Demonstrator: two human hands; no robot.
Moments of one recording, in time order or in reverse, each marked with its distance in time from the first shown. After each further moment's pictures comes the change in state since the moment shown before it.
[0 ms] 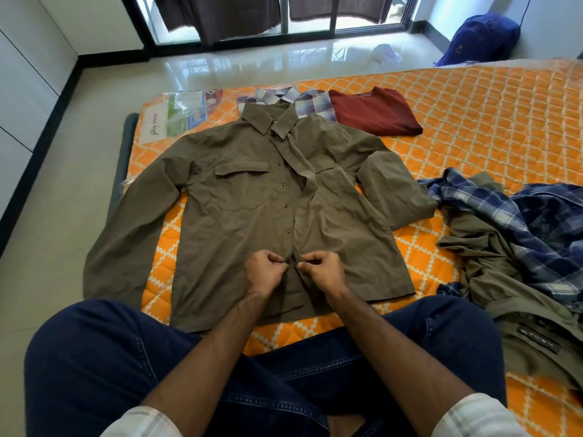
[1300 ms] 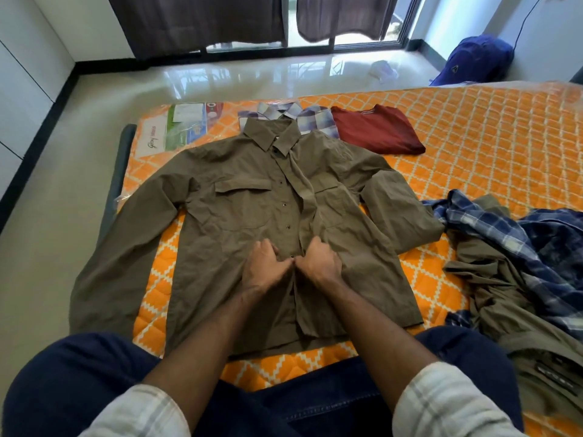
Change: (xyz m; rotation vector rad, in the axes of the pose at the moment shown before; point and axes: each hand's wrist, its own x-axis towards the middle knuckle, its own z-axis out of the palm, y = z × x) left_hand 0.057 0.029 -0.016 0.268 -0.115 0.189; right_hand 0.047 -0.074 0.010 -0.774 0.056 -0.068
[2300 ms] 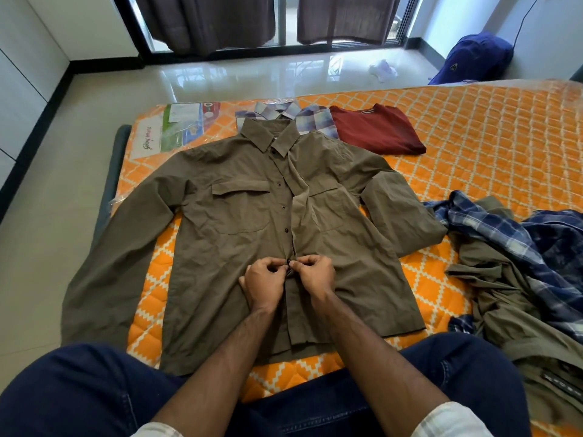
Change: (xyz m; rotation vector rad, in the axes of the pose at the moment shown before) left_hand -0.013 -0.009 0.036 -0.233 0.321 -0.144; right_hand 0.003 0.011 0.047 0.776 0.104 0.170
